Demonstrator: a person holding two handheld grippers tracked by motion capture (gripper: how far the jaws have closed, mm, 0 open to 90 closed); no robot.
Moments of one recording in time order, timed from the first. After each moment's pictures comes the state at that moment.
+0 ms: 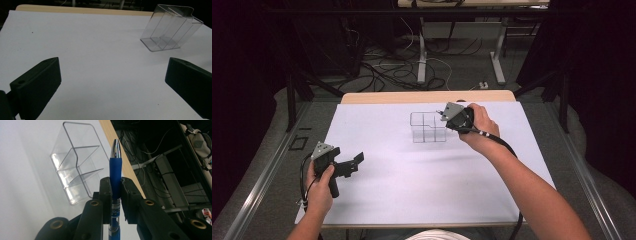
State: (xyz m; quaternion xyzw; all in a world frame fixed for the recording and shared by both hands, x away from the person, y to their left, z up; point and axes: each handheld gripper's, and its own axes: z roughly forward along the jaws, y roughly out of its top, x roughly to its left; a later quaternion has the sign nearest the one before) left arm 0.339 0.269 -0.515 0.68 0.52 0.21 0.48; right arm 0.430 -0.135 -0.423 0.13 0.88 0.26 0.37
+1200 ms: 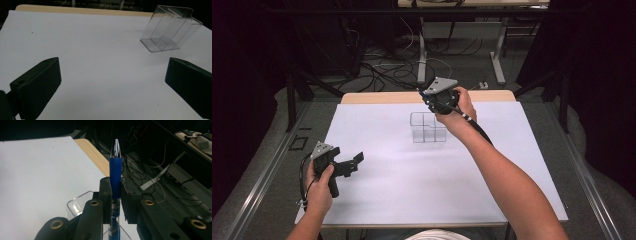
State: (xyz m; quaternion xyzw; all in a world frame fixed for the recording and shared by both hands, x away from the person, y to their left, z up) left arm 0.340 0.271 -0.515 0.68 0.52 0.21 0.48; right arm 0.456 -0.089 -0.387 0.23 0.82 0.41 0.32
